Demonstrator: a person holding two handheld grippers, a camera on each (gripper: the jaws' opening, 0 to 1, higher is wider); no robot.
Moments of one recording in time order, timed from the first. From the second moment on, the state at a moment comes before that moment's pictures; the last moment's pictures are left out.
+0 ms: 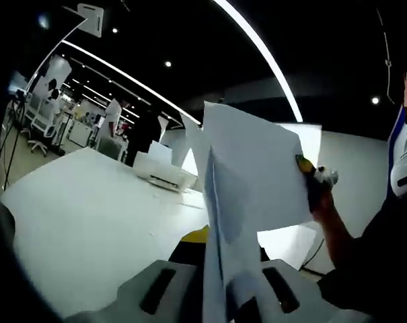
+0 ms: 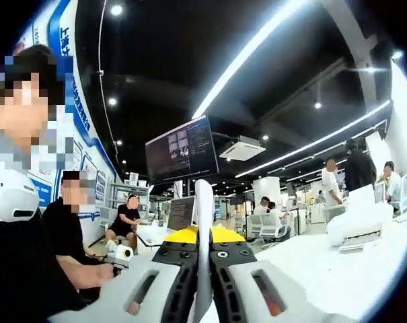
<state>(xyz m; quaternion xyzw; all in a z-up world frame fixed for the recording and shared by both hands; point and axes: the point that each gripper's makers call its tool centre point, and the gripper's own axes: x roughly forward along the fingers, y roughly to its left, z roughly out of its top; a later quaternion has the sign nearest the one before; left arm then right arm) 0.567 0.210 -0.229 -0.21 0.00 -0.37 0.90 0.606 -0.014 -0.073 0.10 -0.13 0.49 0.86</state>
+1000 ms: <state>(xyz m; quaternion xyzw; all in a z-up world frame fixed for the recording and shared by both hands) 0.567 0.211 -0.225 -0.23 -0.01 -0.38 0.90 0.662 -0.025 -0.112 0.18 -0.11 0.44 0.87</state>
